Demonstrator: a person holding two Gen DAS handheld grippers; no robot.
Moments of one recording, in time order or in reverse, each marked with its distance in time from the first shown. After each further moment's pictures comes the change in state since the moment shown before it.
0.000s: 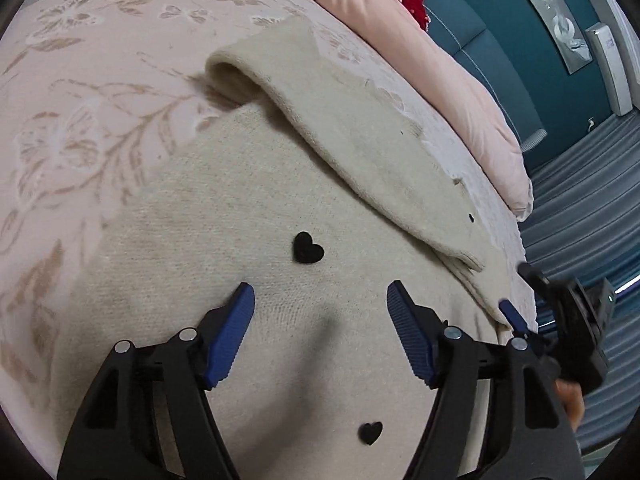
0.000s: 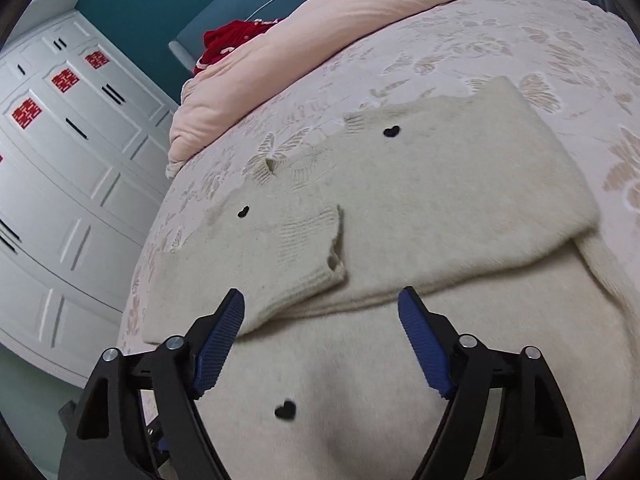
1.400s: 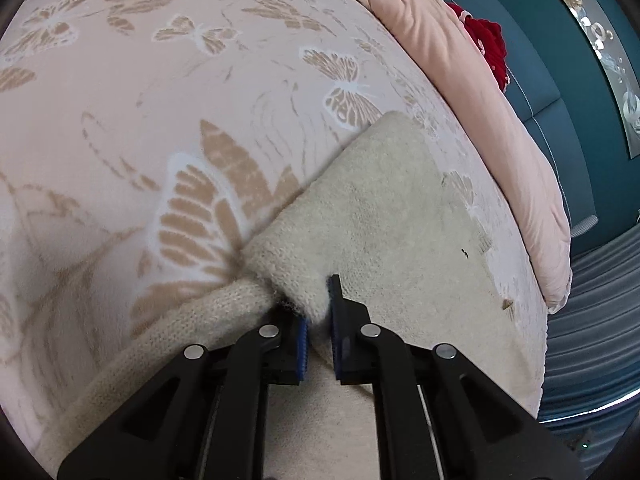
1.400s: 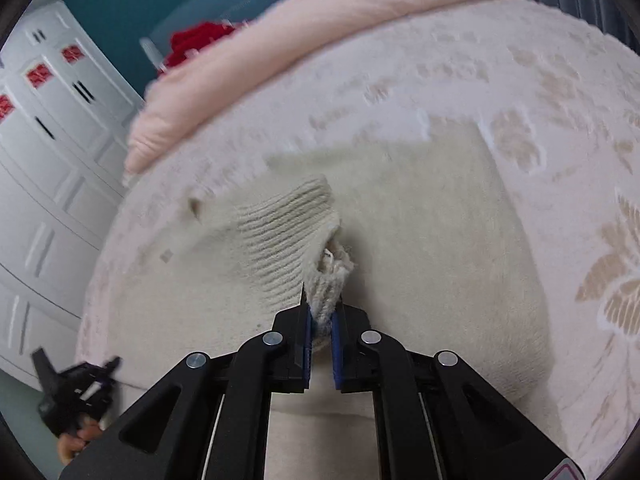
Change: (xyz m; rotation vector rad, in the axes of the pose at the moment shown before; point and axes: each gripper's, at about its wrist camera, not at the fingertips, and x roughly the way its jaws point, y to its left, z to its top) left arm 0.068 0.008 0.103 -0.241 -0.104 0.168; right arm 0.035 -0.075 0.061 0.000 0.053 -0.150
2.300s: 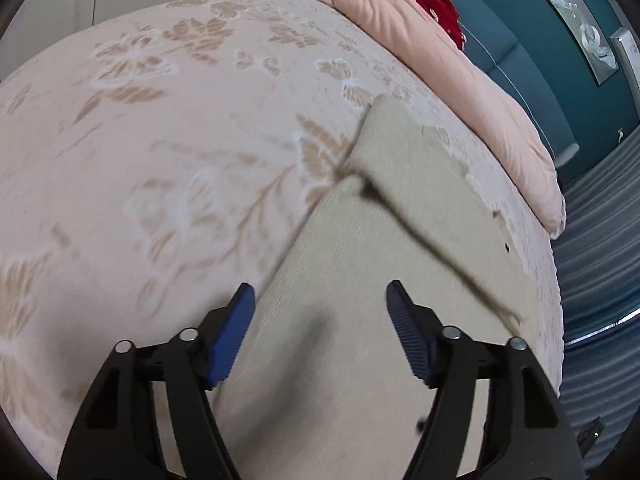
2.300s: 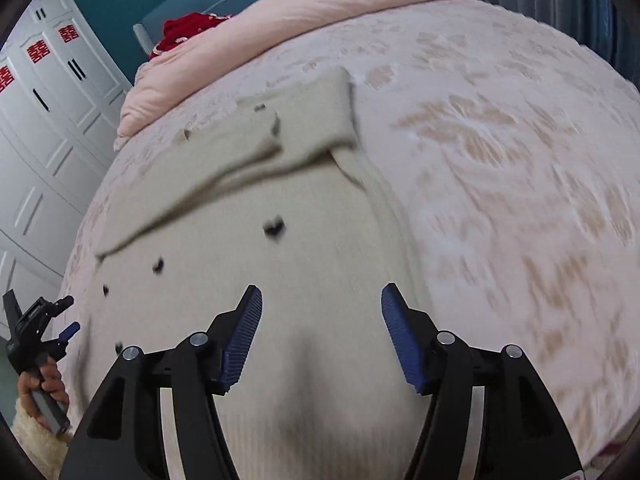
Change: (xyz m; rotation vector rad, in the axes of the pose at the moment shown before) left arm -0.136 0.072 -0.049 0.213 0.085 -0.011; right arm -0.181 -0.069 -0.179 -0.014 -0.023 -0.102
